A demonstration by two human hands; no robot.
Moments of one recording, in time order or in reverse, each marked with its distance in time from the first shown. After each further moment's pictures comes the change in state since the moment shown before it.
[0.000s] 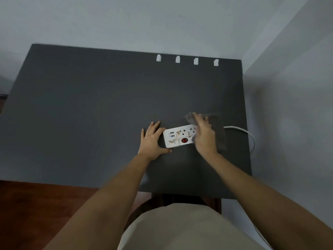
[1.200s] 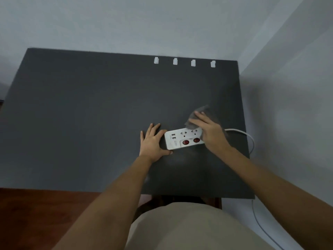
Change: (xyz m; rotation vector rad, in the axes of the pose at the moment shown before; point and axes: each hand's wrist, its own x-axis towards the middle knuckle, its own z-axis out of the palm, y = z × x) left_hand 0.004 0.000 -0.002 0.107 -0.028 -0.002; right_hand 0.014 0.001 -0.038 -0.156 -0.194 -0.265
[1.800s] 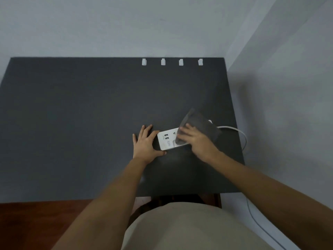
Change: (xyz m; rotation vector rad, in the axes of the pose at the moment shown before) left_hand -0.002 0.002 0.000 0.013 0.004 -0.002; right_hand -0.029 0.009 0.025 -0.092 -0.151 -0.074
